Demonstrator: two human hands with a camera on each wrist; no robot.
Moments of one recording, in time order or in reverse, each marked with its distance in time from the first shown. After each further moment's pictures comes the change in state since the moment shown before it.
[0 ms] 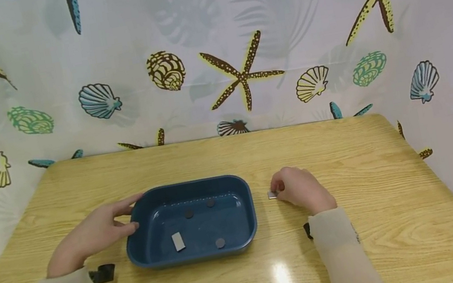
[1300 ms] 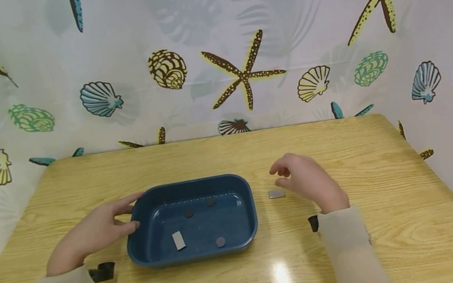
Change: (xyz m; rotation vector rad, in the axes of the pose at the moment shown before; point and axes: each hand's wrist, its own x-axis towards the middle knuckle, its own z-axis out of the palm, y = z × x) left_hand -0.001 -0.002 0.000 0.006 -0.008 0.004; right_hand -0.024 -0.020 -0.034 0.021 0.085 -0.050
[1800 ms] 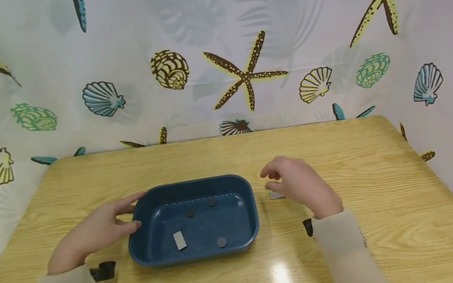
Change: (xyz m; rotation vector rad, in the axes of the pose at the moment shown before) left_hand 0.001 -0.002 0.000 -0.011 -0.008 -0.006; right_hand 0.001 -0.023 0.005 -0.036 0.016 -0.090
